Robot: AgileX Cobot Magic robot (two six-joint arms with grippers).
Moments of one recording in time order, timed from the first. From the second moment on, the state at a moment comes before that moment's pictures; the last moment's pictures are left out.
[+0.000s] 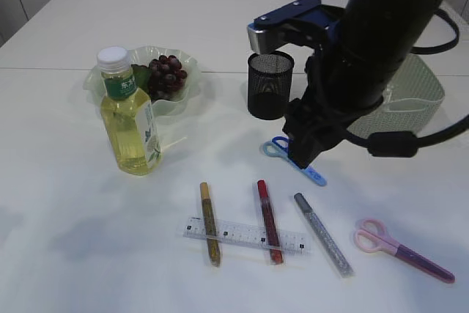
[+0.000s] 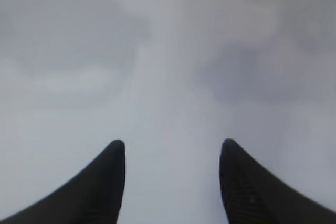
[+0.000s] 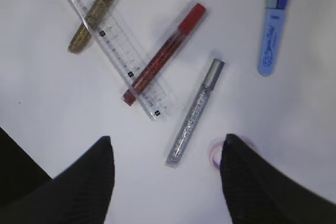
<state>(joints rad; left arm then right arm) -0.02 1.23 -0.78 -0.16 0.88 -0.16 0.52 1.67 -1.39 0.09 1.15 -0.30</state>
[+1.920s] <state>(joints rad) -0.02 1.23 -0.78 -0.13 0.93 -0.15 0.38 2.24 -1.78 0.01 1.08 -0.27</state>
